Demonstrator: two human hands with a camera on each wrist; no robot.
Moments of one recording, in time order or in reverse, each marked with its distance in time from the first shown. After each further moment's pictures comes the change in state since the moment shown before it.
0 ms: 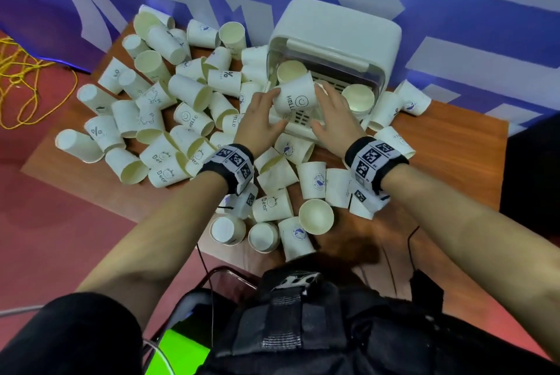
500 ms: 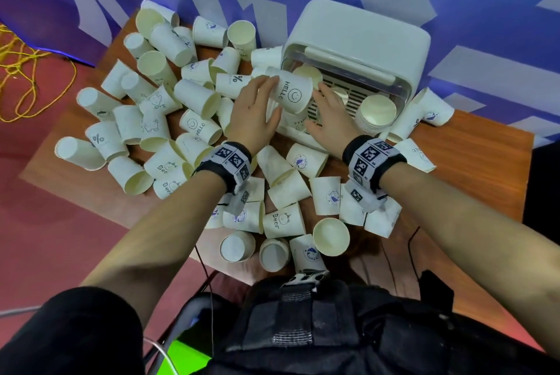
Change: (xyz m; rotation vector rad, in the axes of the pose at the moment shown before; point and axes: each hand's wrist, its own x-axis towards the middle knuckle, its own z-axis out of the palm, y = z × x) left_hand 0.036 -0.036 -0.024 0.181 0.202 0.217; right_hand 0.054 -0.014 0.021 0.065 -0.106 0.028
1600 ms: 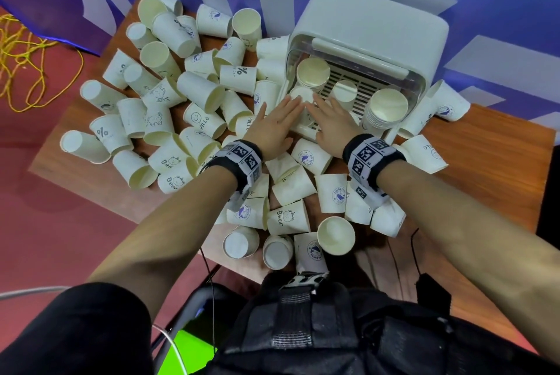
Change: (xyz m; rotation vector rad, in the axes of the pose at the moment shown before) left_hand -0.010 -0.010 0.031 0.258 -0.687 0.044; right_hand 0.013 0.022 0.027 -0.281 -0.287 -0.012
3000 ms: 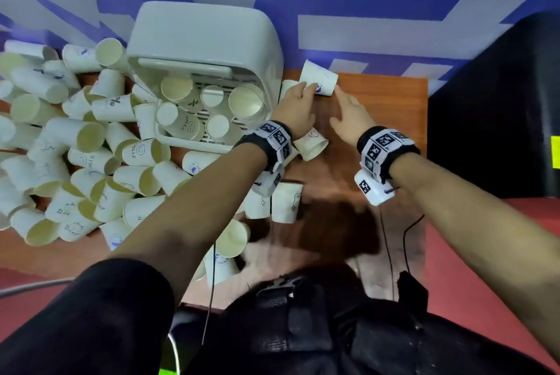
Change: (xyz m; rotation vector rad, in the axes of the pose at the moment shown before) left_hand 0.163 0.270 0.032 -0.156 -0.053 0.060; right_hand -0.142 0.240 -0.018 0.458 0.192 0.497
